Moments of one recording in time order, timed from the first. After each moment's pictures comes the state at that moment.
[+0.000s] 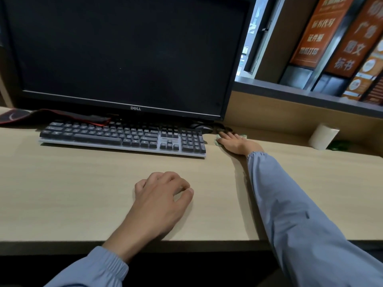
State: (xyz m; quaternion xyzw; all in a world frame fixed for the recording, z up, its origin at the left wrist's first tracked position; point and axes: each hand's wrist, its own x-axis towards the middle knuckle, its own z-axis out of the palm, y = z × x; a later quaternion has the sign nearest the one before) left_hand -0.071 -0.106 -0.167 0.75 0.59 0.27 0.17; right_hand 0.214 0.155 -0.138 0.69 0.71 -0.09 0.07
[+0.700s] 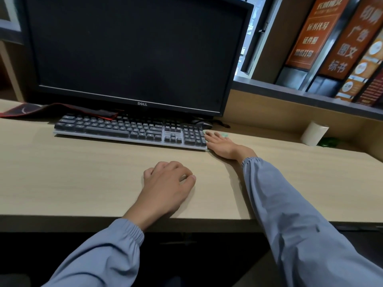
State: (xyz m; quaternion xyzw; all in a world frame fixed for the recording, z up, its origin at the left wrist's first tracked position) left_hand -0.073 -0.109 -0.162 0.75 0.59 0.25 0.16; right_hand 0.163 0.090 -0.138 0.60 0.79 -0.08 0.08
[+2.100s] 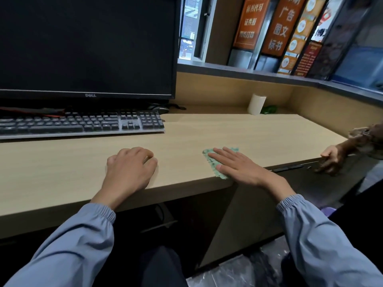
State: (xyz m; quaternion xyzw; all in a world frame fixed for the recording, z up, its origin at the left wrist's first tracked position) left_hand -0.073 -0.116 -0.167 0.78 0.59 0.22 0.09; right_hand 0.260 -0.170 -0.142 0.64 0.76 -0.10 0.00
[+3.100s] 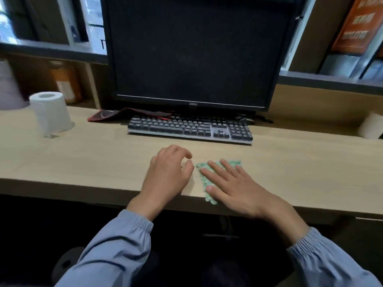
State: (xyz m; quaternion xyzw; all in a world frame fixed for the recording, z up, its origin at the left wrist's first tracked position) left_hand -0.192 -0.145 -0.159 0.71 0.60 0.36 0.04; right_hand 0.025 -0.145 -0.144 0.49 0.86 -0.09 0.06
